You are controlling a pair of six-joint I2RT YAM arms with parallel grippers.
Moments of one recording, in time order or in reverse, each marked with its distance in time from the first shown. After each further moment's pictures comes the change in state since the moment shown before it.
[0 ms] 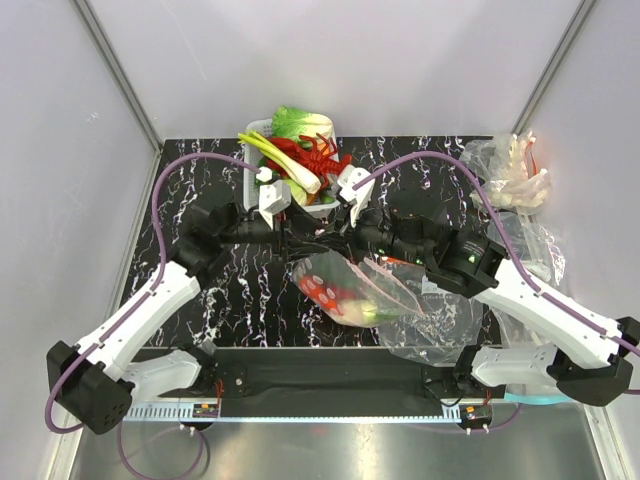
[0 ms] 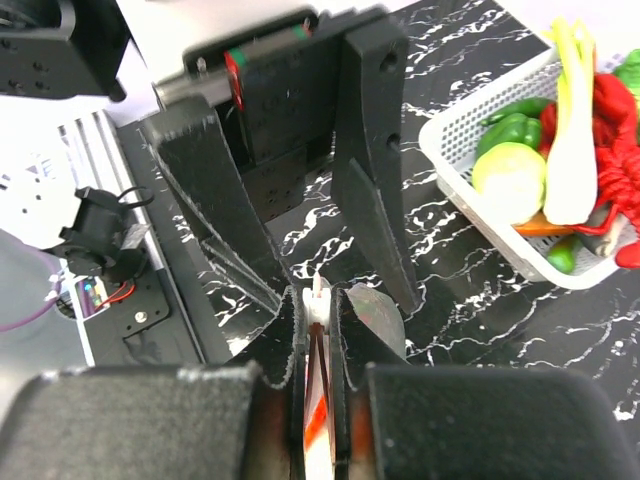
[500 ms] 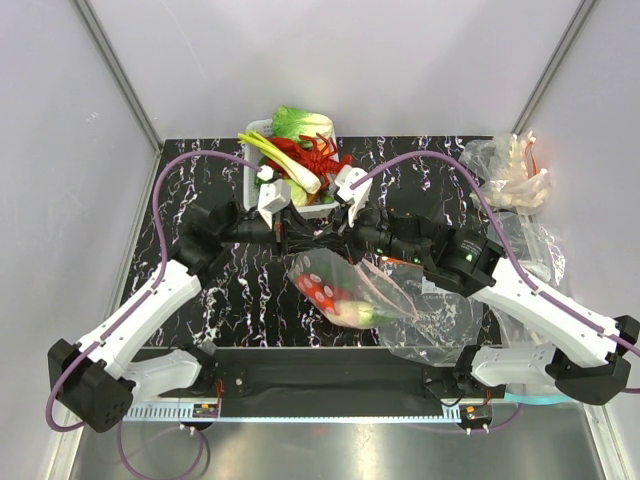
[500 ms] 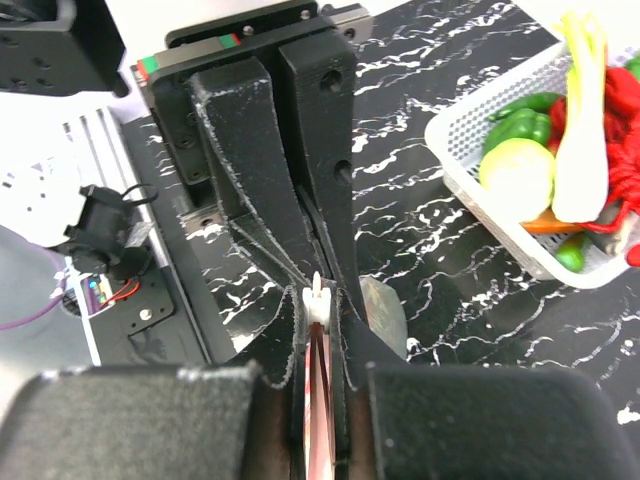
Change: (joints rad) left arm 0.001 0.011 0.015 0.031 0.084 -0.061; right arm -0.002 0.012 0.002 -0.003 -0.024 0.010
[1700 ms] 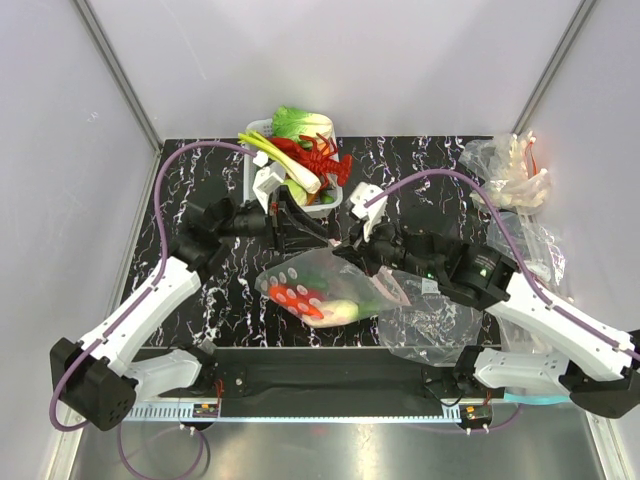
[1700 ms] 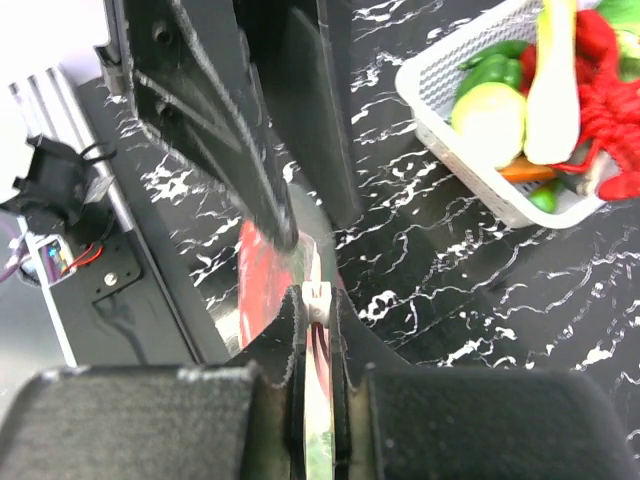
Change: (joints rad) left arm 0.041 0.015 0.008 0.072 0.008 -0.306; right arm -0.005 -0.138 -0.161 -0.012 0.076 -0.021
